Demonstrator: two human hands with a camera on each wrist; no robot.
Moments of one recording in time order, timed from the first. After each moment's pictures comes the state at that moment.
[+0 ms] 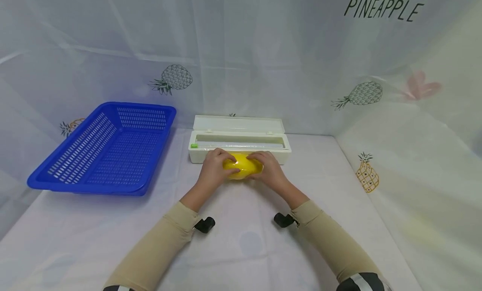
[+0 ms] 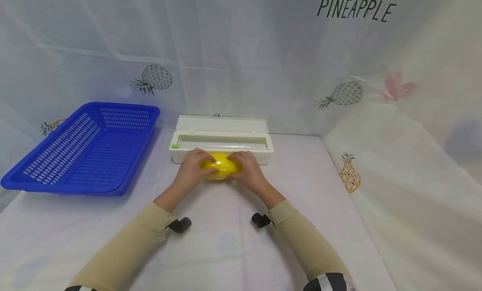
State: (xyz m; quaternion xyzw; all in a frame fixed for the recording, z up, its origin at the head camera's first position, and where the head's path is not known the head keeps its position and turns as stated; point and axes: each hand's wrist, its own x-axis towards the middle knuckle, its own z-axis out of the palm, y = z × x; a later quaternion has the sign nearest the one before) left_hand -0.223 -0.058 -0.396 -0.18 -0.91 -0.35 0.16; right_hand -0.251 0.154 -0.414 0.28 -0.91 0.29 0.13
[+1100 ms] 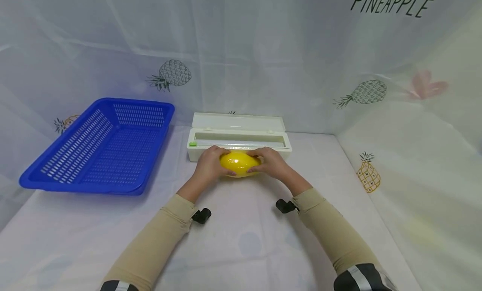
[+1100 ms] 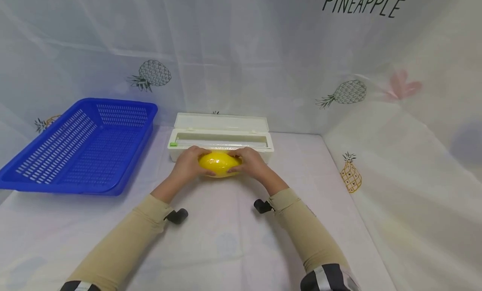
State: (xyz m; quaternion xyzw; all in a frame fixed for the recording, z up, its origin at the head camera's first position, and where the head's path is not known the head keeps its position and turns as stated) left_hand -0.251 -0.071 -0.400 -0.14 -0.94 -0.30 0.05; right_hand -0.281 0.161 -0.394 0.30 -0.92 0.24 0.00
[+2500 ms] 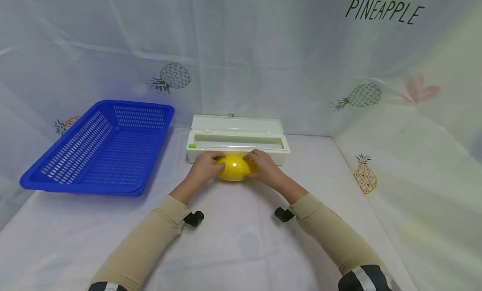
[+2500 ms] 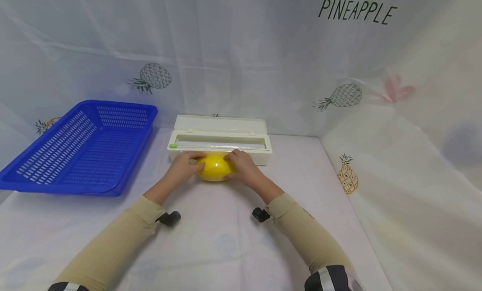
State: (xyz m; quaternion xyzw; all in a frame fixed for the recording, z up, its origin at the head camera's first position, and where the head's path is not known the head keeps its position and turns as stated) left_hand -0.246 -0.085 -0.400 -0.10 -0.89 -0.44 0.00; right_hand -0.260 0.144 -0.395 0.29 -0.93 0.21 0.02
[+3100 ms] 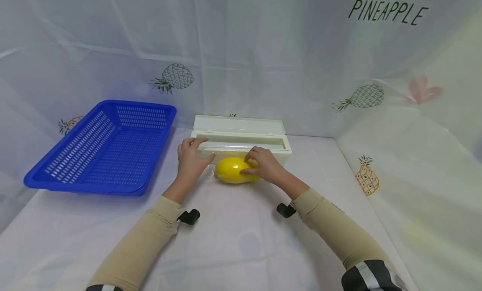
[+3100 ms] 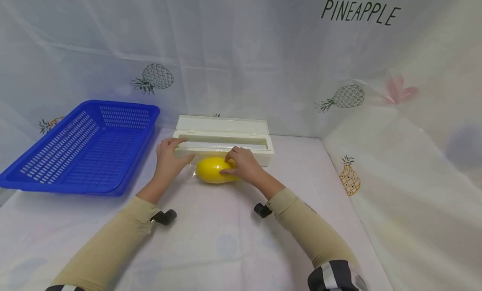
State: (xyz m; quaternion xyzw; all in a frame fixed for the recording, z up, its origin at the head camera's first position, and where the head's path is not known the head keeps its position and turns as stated) left_hand -0.243 -0.111 -0.394 -0.02 -0.88 -0.44 0.17; right_hand -0.262 0.138 -0.376 0.30 -0.94 0.17 0.02
